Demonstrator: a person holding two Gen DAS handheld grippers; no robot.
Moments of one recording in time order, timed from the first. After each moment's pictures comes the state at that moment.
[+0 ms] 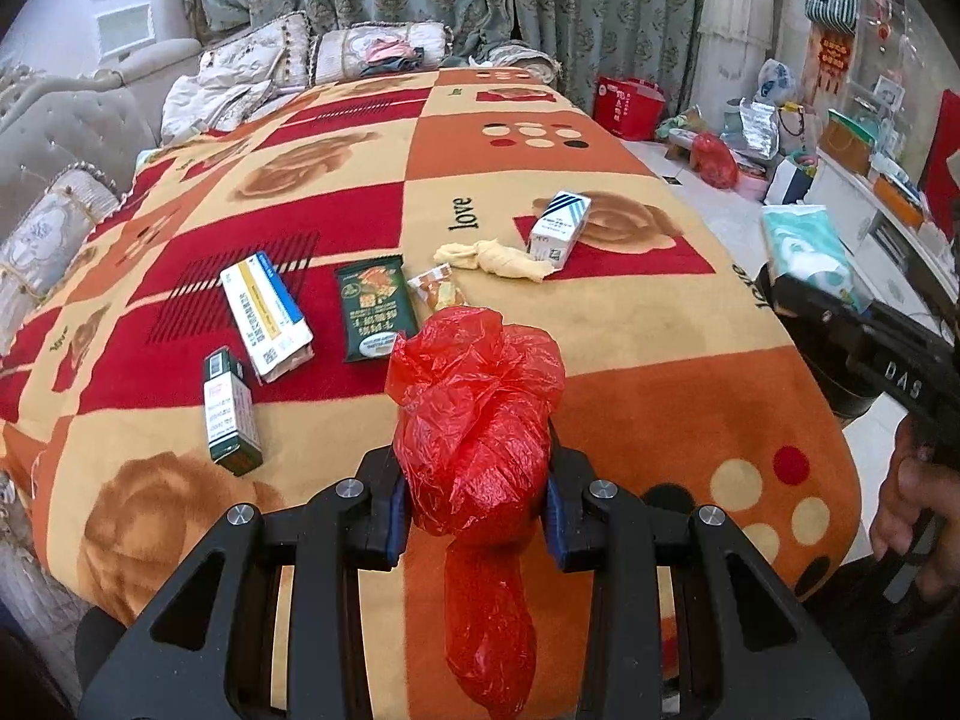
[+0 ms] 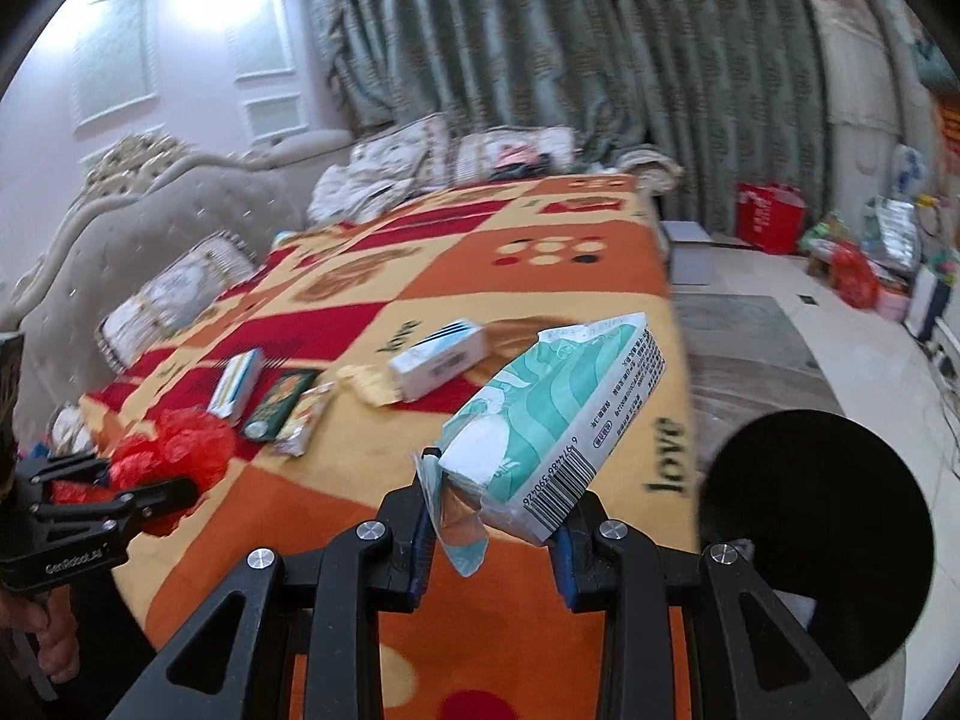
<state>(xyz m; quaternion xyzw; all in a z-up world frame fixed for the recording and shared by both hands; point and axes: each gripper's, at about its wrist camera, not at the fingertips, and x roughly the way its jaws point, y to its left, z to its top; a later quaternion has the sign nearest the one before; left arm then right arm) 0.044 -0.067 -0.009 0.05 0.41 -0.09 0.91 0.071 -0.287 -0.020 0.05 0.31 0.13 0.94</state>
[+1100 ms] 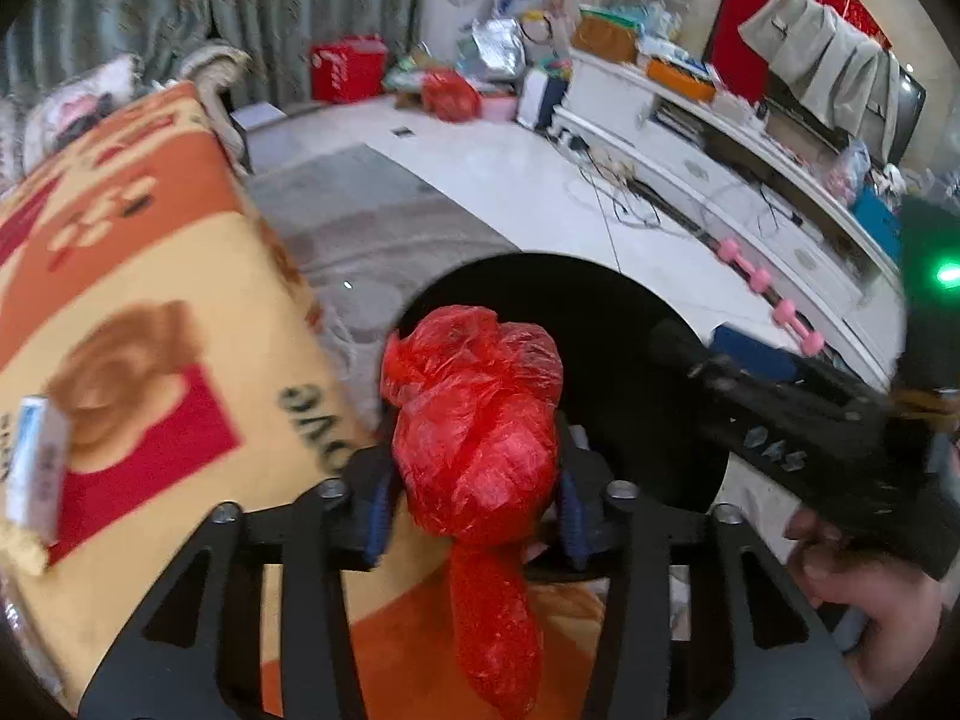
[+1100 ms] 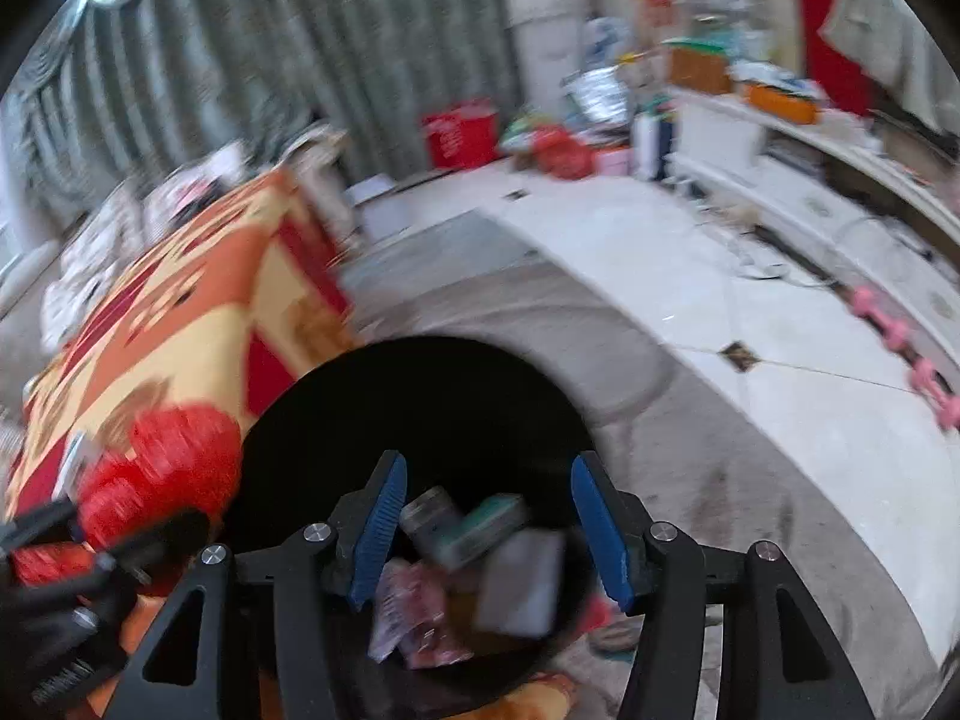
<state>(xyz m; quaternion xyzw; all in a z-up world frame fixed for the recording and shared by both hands) 0.139 -0.343 -0.037 0.12 0.43 -0.38 0.81 0.056 -0.481 -0.049 0.18 0.36 -0.22 0.89</state>
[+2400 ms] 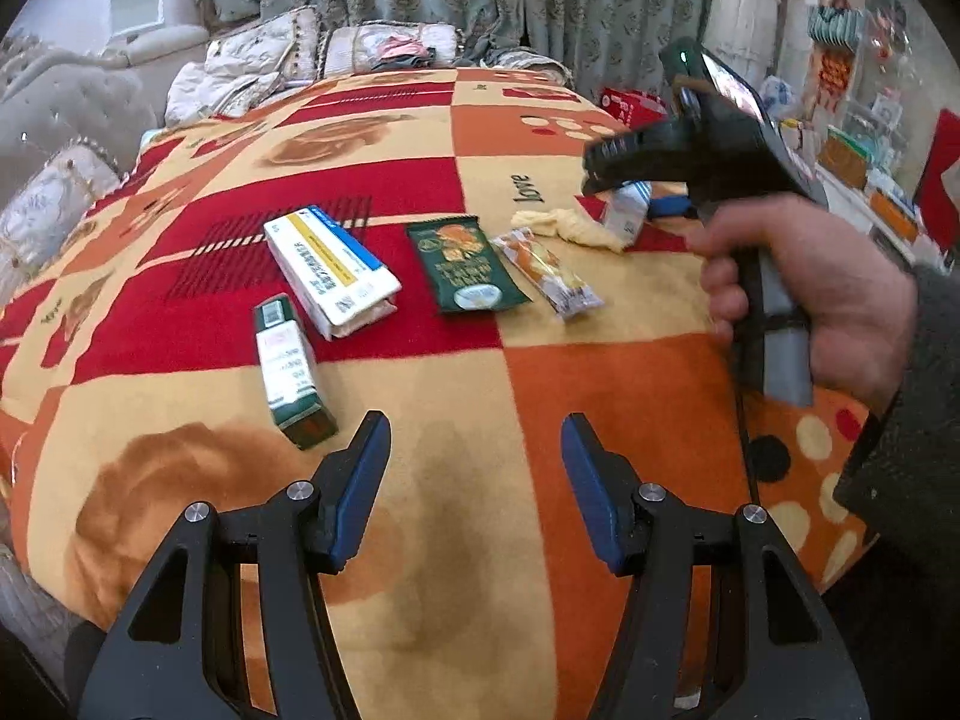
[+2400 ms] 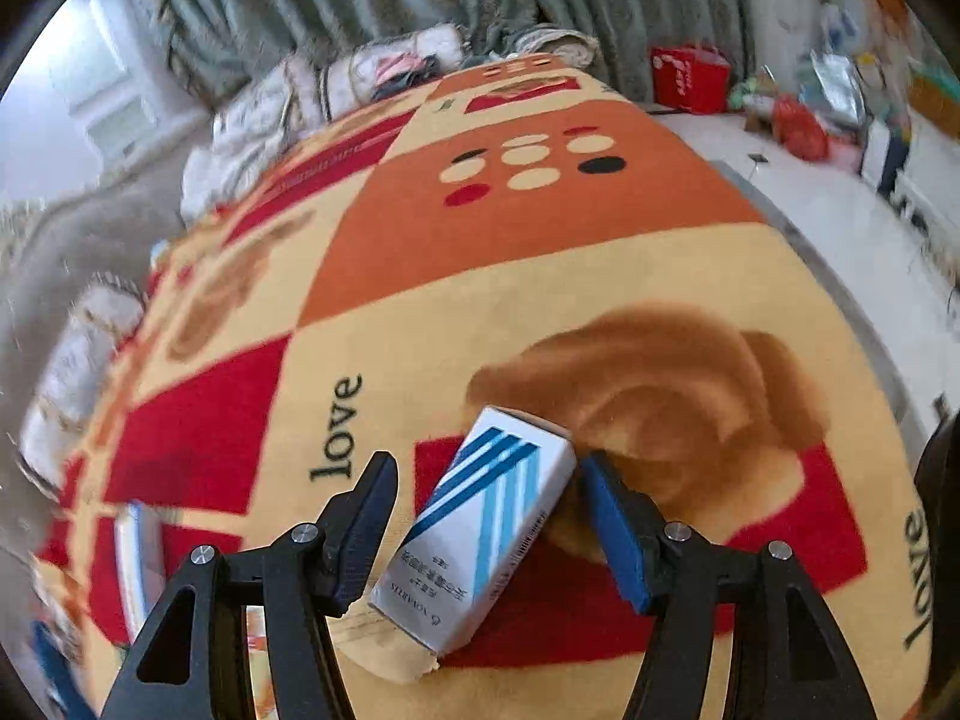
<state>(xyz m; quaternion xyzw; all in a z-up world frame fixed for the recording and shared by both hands) 0.048 0.000 -0.036 0.01 0.40 -0.10 0.91 0.266 -0.188 -0.062 0.13 0.44 0.02 0.89</state>
